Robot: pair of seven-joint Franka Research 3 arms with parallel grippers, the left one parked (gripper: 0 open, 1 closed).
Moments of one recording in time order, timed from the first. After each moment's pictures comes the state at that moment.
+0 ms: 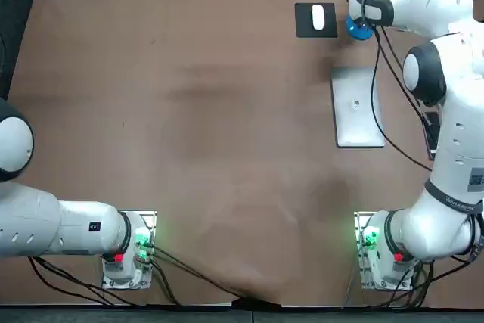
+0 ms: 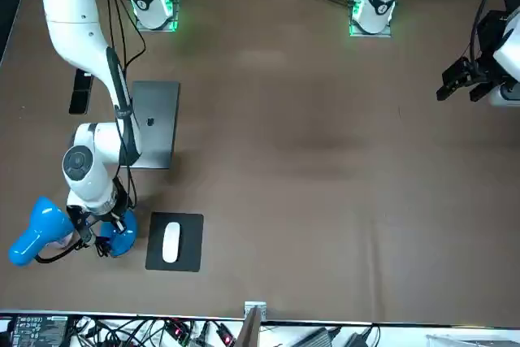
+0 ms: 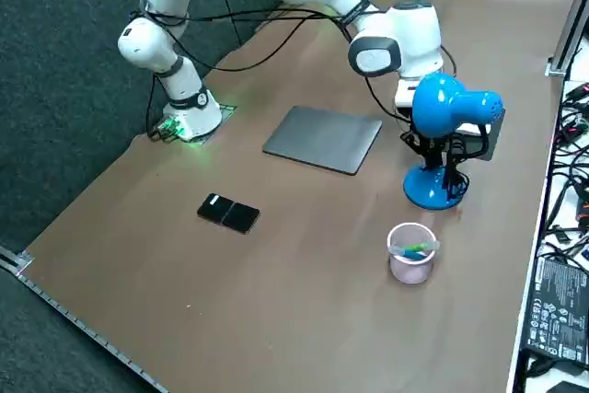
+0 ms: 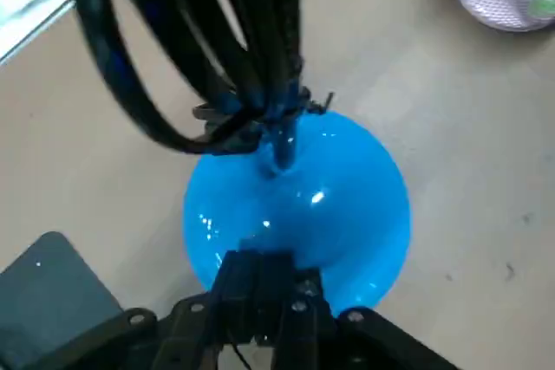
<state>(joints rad) 0.22 0.77 -0.21 -1.55 -0.07 2.55 0.92</state>
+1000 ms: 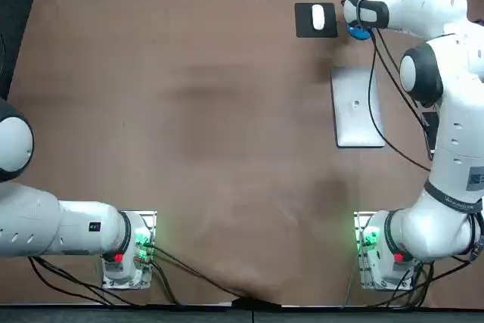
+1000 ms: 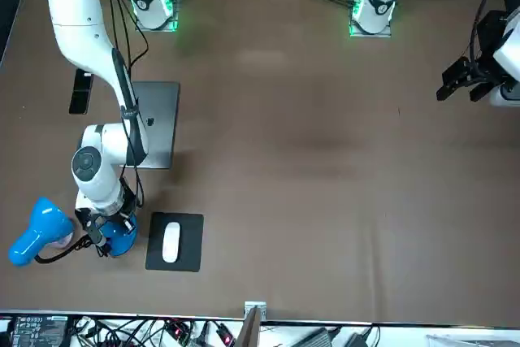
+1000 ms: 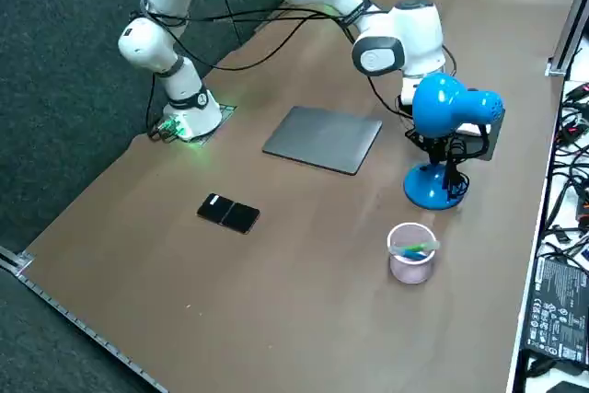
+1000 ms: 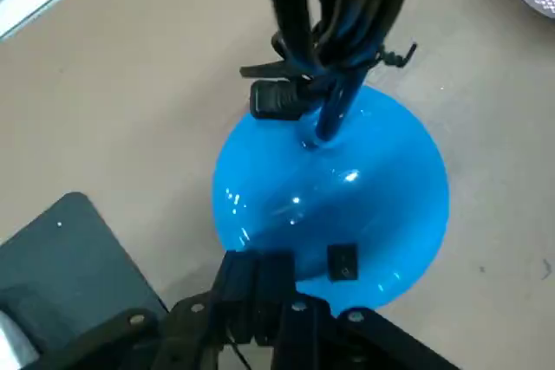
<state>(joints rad) 0.24 0.78 -0.19 -1.54 -0.07 2.55 0.87</state>
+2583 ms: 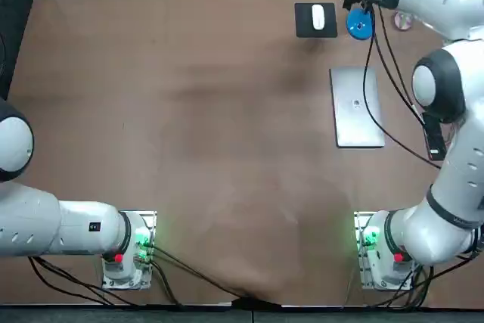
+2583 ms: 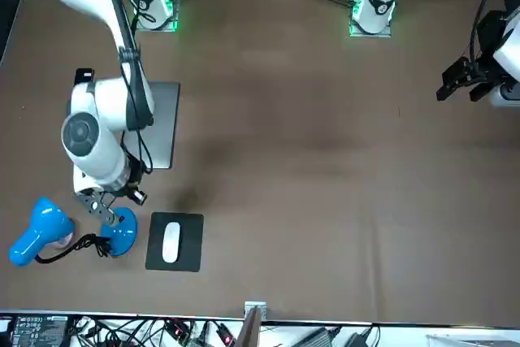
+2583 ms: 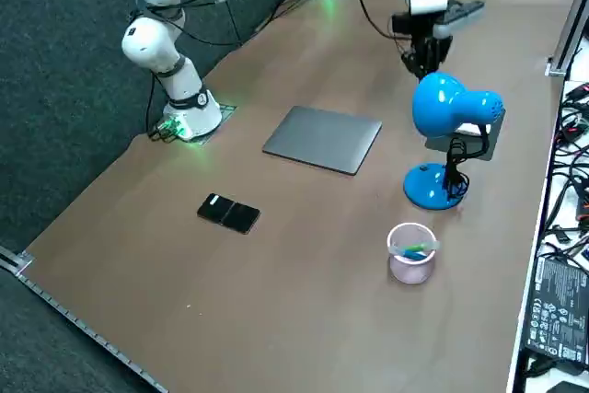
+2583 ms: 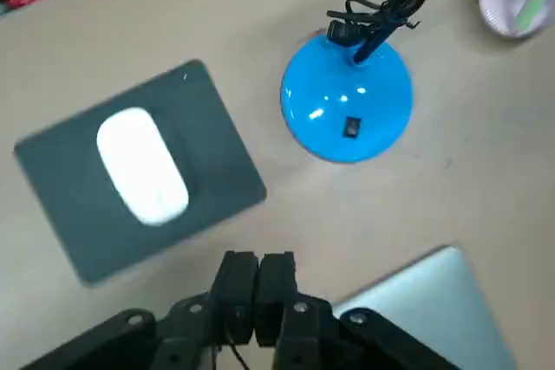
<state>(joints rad) 0.37 0.53 -0.19 -1.50 -0.07 2.09 0.71</state>
